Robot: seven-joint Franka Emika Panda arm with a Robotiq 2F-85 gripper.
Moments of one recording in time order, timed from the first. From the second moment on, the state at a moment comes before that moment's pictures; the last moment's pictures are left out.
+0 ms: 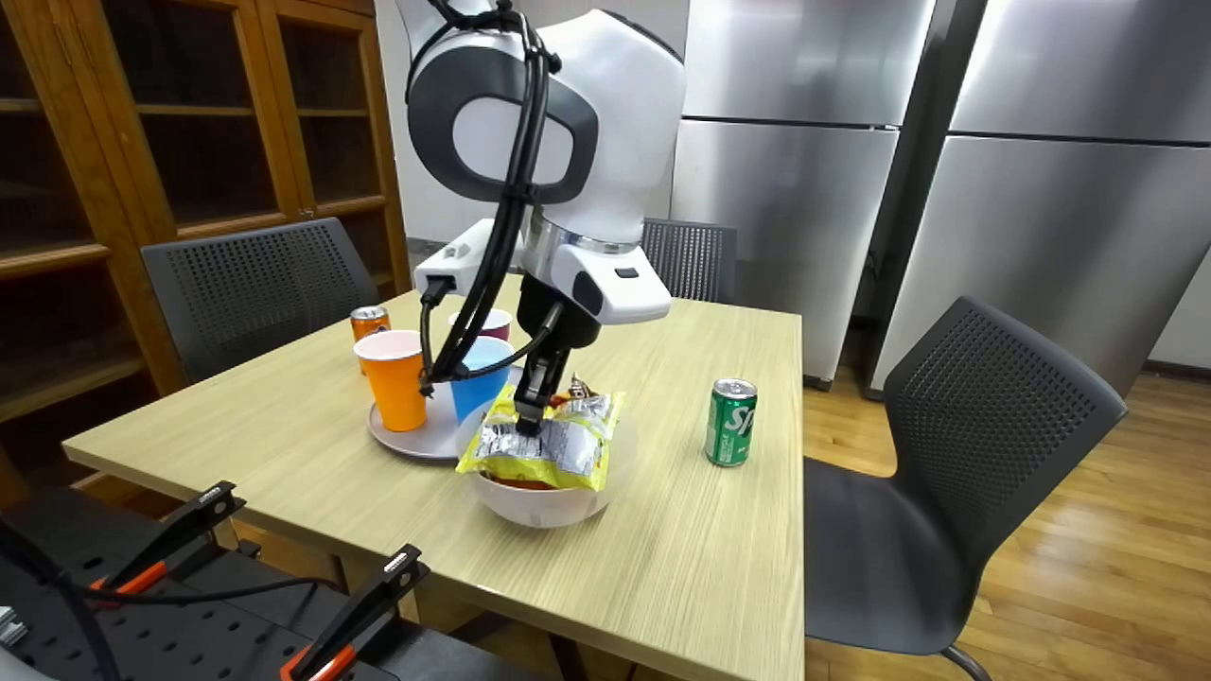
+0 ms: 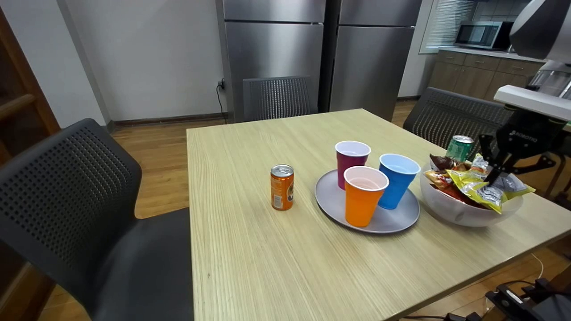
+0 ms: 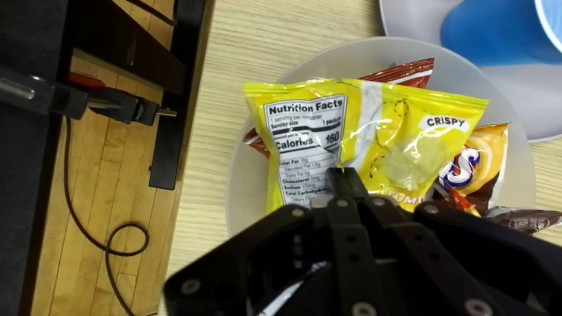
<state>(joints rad) -0.21 0.16 -0.21 -2.60 0.56 2.59 0.36</state>
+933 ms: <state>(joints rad) -0.21 0.16 -0.21 -2.60 0.56 2.59 0.31</state>
